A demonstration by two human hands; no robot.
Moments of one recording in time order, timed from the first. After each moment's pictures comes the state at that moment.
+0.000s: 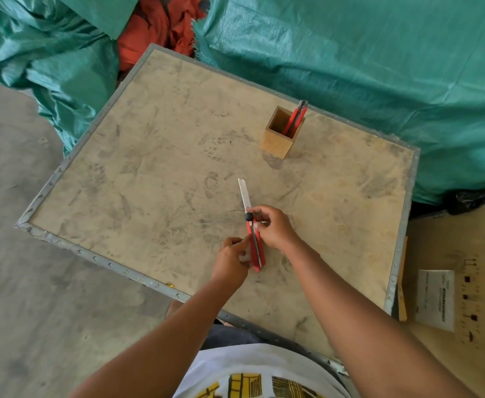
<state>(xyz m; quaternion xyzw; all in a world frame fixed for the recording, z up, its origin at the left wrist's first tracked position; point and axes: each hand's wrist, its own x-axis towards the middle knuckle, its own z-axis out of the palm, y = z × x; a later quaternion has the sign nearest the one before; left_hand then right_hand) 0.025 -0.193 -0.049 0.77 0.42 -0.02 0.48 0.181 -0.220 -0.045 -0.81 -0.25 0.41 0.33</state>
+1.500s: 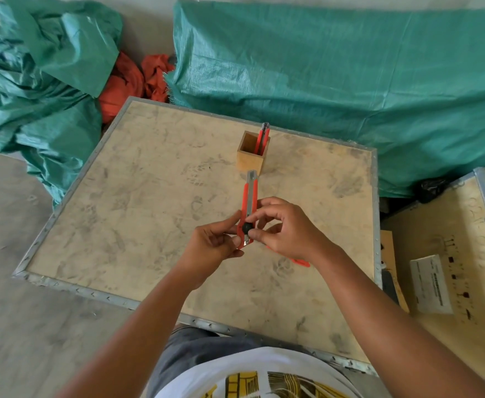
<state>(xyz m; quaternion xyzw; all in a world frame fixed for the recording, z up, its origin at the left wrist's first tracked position) 0.023 -0.151 0.086 0.56 0.27 0.09 0.78 0.181 -0.272 0.105 -0.75 -0.42 0.30 0.42</state>
